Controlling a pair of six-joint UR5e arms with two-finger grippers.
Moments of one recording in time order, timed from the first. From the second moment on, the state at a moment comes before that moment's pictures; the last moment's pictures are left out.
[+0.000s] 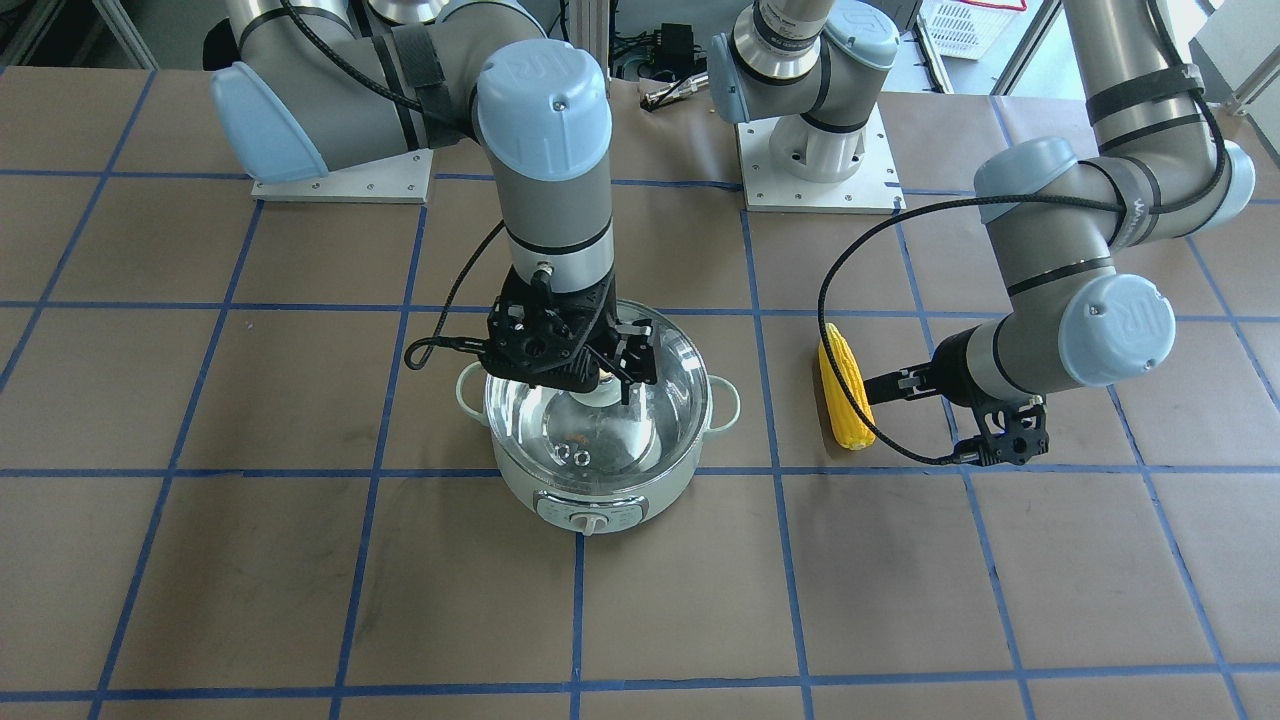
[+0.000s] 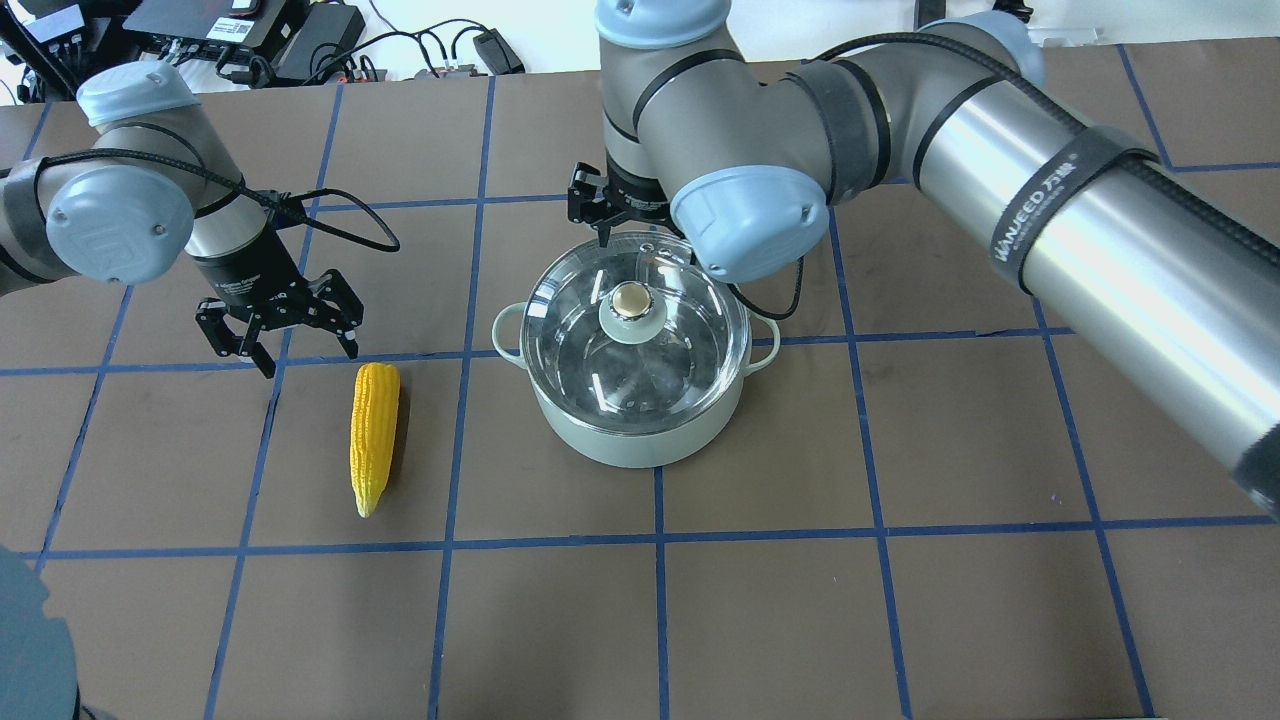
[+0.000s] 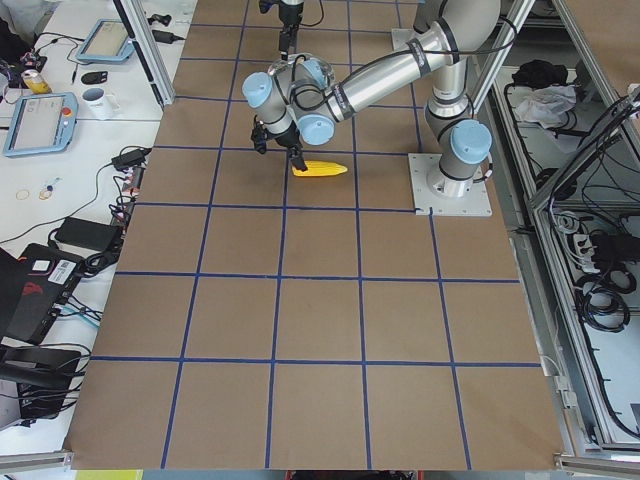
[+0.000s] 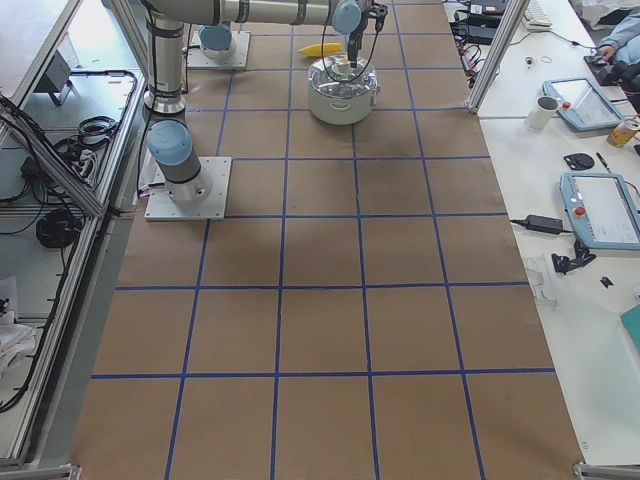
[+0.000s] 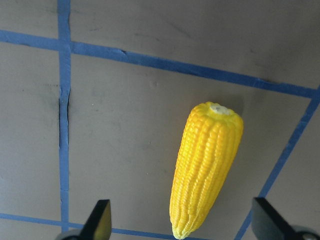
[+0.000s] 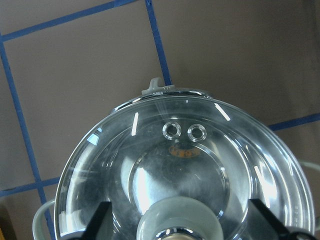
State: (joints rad) left arm -1.31 -1.87 -1.75 -1.44 1.59 0.04; right arm 1.96 -1.23 1.49 -1.96 -1.56 0.64
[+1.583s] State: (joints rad) left arm -1.32 -1.97 -1.85 -1.36 1.54 0.03; right arm 2.00 -1.21 1.51 -1.90 -1.56 0.64
